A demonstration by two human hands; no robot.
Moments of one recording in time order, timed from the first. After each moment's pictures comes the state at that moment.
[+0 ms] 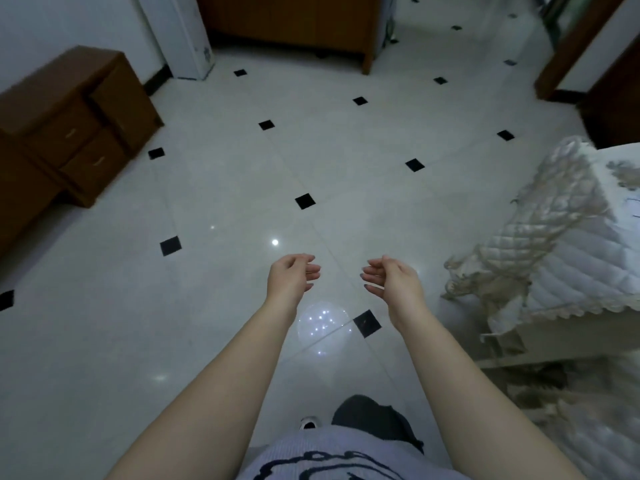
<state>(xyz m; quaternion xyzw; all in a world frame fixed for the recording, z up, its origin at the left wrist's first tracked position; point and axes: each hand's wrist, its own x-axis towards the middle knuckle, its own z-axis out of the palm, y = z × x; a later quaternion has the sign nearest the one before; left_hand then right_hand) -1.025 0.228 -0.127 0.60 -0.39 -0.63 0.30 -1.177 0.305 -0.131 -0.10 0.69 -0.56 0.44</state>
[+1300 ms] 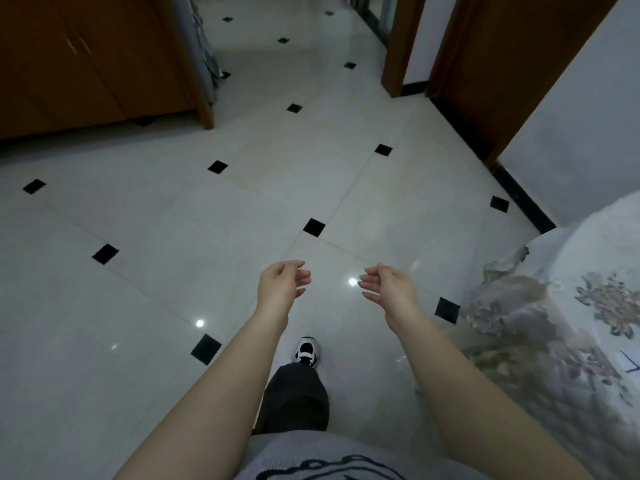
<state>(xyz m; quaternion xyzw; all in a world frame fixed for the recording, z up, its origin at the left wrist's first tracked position) -1.563 -0.232 -0.149 0.49 -0.52 -0.69 0.14 -1.671 -0.086 -0.162 0.10 0.70 -0.64 0.31</state>
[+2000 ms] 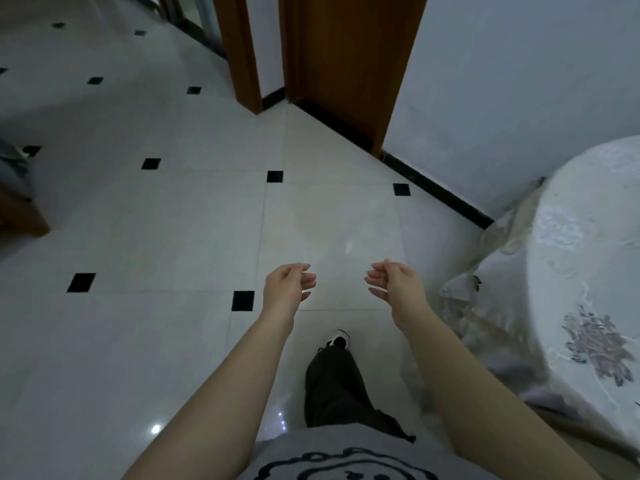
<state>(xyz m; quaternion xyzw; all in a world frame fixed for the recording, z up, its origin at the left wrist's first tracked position) -1.924 -0.317 -0.150 0.34 -0.62 -0.71 -0.07 -1.951 -0.131 -0.160 0.29 0.65 -0.69 0.12</state>
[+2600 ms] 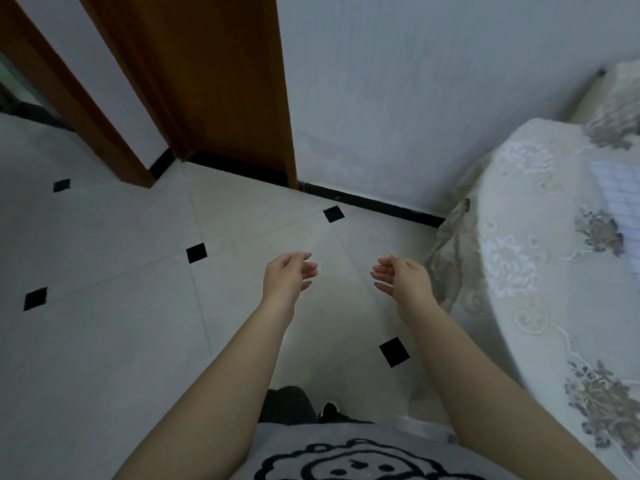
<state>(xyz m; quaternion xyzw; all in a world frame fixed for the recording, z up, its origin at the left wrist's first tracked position) -2.234 -0.194 -0.123 0.18 -0.69 -0.67 -0.20 -2.175 -0.012 -0.144 0.42 0.56 -0.71 -0.05</state>
